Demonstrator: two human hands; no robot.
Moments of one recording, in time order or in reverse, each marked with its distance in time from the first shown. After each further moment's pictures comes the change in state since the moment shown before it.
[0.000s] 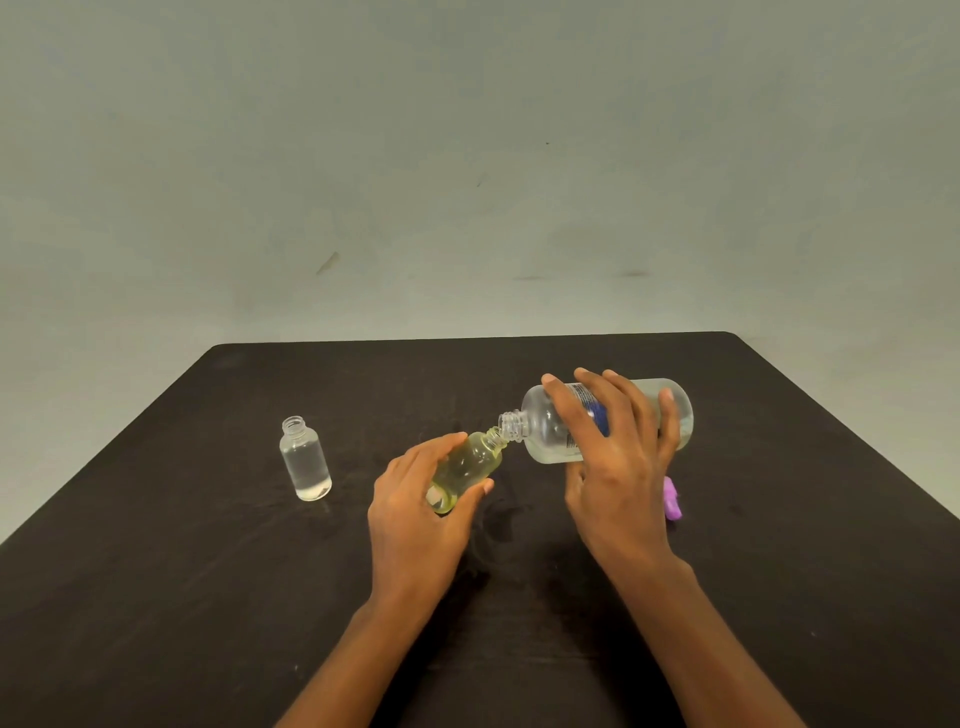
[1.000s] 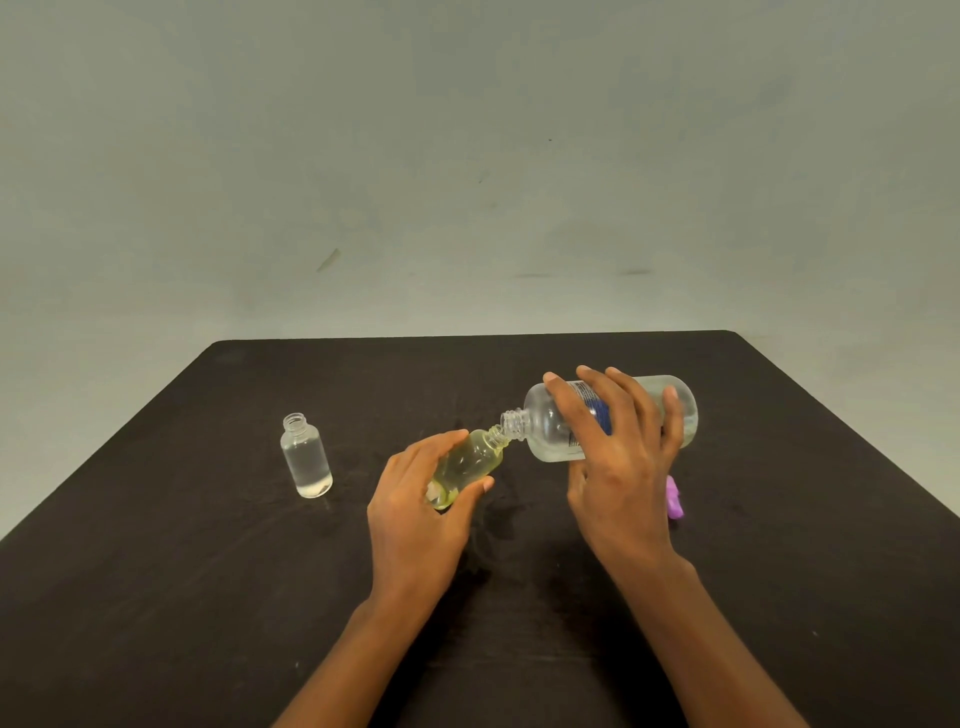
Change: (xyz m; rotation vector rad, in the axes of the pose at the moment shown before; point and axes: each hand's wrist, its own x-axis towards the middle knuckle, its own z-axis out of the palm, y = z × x) left_hand 0.001 0.000 -0.001 0.013 0.022 0.054; right_hand 0.001 -0.002 -0.001 -0.001 0.000 0.005
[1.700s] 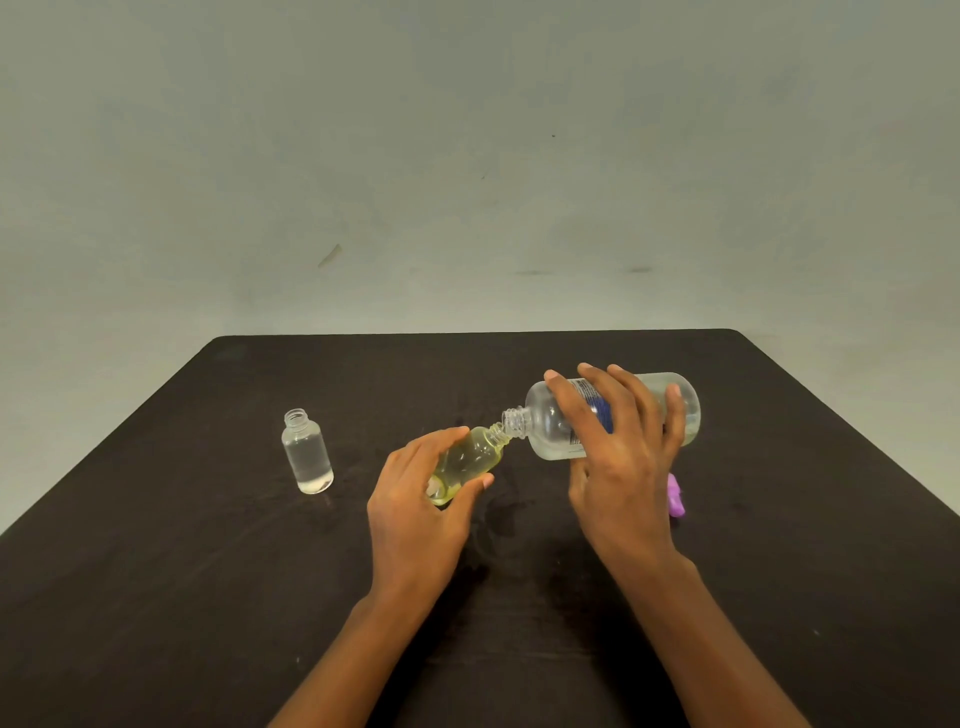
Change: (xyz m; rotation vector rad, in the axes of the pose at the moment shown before) left_hand 0.000 -0.001 -0.001 -0.012 -0.001 -0.009; right_hand 0.000 -0.001 -0.001 0.000 -0.016 -0.004
